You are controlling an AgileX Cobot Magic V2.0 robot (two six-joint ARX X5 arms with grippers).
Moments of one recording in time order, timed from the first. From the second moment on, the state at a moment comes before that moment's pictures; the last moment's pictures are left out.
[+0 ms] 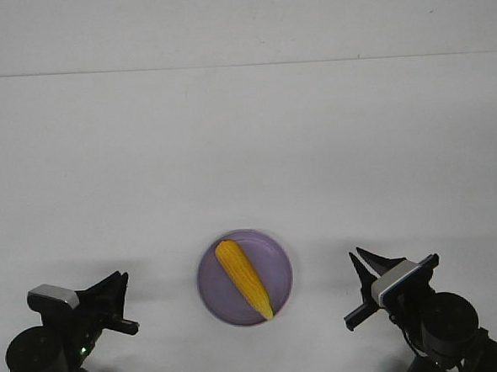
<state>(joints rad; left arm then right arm) -0.55 0.25 0.64 -0.59 -0.16 -0.33 0.83 0.43 0.69 -0.59 0.29 0.07</state>
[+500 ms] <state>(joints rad) -0.55 0.25 0.64 -0.59 -0.16 -0.33 0.83 0.43 0.69 -0.58 0.29 0.07</state>
